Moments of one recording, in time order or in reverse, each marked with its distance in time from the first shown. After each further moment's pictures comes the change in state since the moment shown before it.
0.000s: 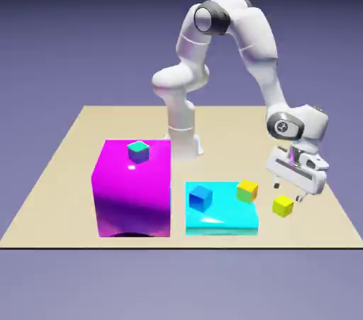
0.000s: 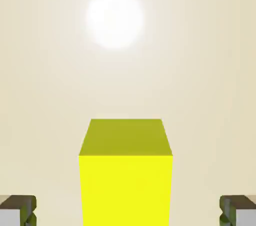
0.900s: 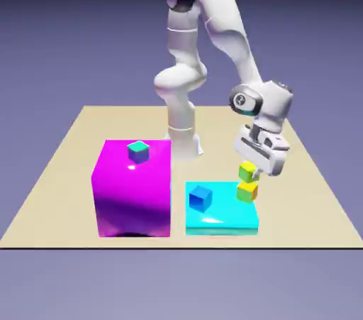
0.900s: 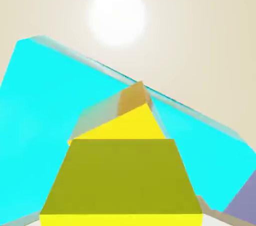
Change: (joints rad) arm 0.129 -0.418 -0.329 -0.300 0.152 -0.078 -0.194
